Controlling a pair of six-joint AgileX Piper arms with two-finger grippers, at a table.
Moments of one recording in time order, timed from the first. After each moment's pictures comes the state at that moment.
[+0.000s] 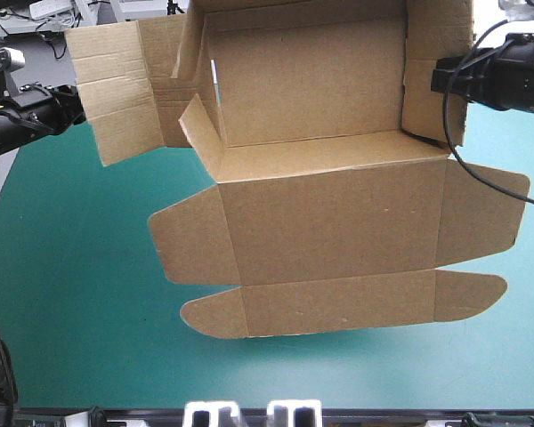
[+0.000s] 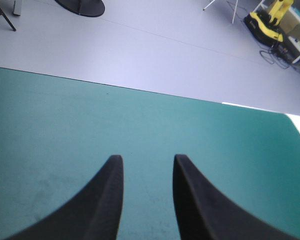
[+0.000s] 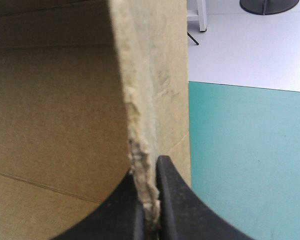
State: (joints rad) left arm 0.32 1.47 -1.46 -1.05 0.88 0.62; right arm -0.03 1.34 -1.97 0.51 1.20 -0.17
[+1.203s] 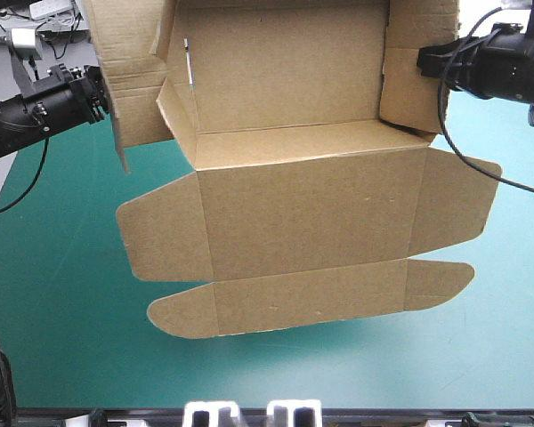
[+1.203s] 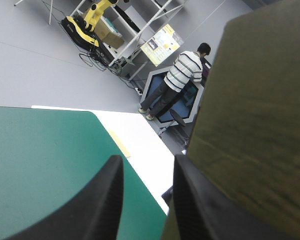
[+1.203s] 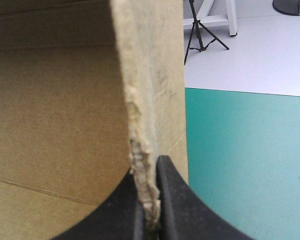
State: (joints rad) left arm 0.24 1.43 -1.46 -1.56 1.22 0.67; right arm -0.03 1.41 -1.98 0.64 1.15 -0.18
